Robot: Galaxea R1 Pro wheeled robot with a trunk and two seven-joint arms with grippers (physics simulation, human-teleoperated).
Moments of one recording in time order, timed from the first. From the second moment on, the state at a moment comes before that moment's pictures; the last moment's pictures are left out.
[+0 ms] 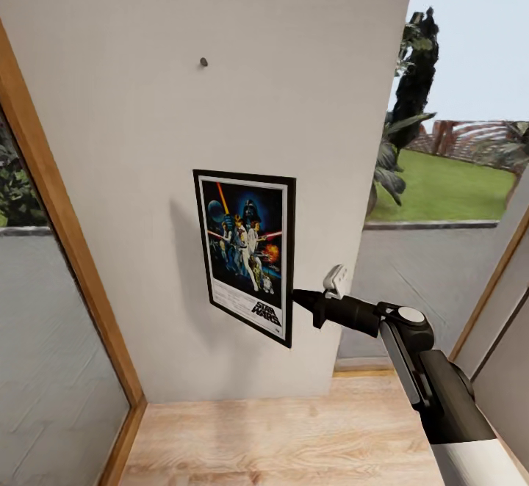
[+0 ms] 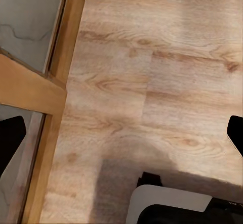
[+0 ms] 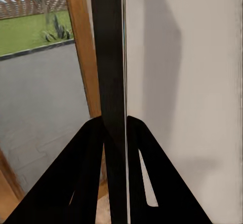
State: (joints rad) left arm 0.02 0.06 0.22 -0.62 0.00 -0.05 0.00; right arm -0.53 -0.09 0.08 -1.46 -0.09 0.47 0.91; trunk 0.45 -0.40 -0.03
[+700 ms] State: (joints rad) left arm 0.02 0.07 0.23 -0.62 0.00 -0.06 -0.02; right arm -0.60 -0.08 0.08 -1.47 -0.11 0.60 0.98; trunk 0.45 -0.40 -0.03
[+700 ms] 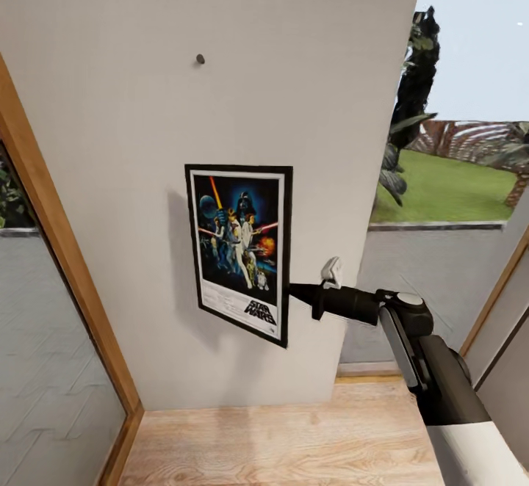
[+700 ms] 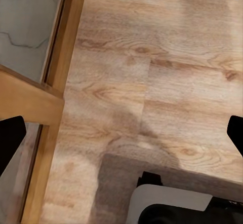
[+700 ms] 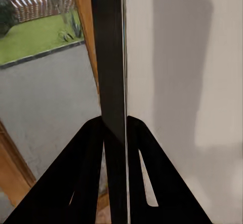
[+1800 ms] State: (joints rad) left arm 0.02 0.07 0.23 -0.61 0.00 -0.09 -0.02; right arm -1.36 -0.06 0.09 -1.06 -0.41 0.98 1.09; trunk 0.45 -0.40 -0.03
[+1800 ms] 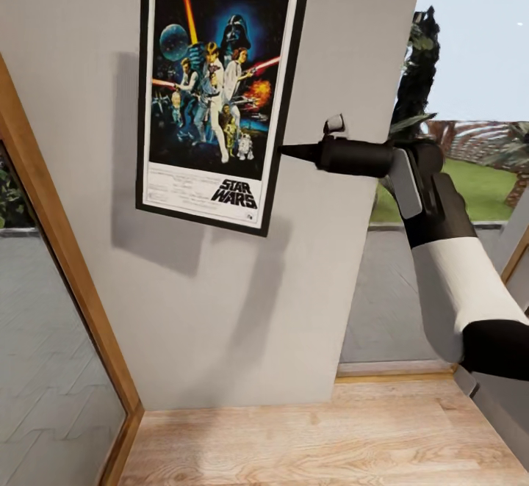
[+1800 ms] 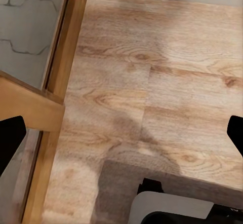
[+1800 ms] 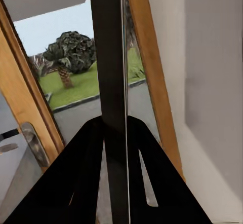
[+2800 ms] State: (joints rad) left arm 0.02 0.07 0.23 -0.61 0.00 -0.09 -0.02; right arm -1.37 -0.07 0.21 -1.10 -0.40 0.98 1.20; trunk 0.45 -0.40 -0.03
